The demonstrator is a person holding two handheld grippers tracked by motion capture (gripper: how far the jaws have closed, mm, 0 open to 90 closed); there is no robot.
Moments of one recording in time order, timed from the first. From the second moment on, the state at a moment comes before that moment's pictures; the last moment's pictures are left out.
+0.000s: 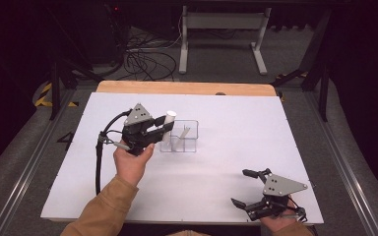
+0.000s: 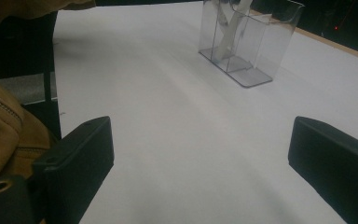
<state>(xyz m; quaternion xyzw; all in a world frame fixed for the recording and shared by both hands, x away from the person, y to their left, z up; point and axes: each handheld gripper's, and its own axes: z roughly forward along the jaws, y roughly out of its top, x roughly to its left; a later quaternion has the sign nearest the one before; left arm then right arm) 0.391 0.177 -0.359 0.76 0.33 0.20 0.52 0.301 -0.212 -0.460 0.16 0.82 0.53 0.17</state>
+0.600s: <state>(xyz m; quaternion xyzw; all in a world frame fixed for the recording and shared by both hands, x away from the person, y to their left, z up) 0.421 0.153 -0.363 0.76 0.32 0.25 0.50 0.301 -0.213 -0.460 0.16 0.81 0.53 0.17</state>
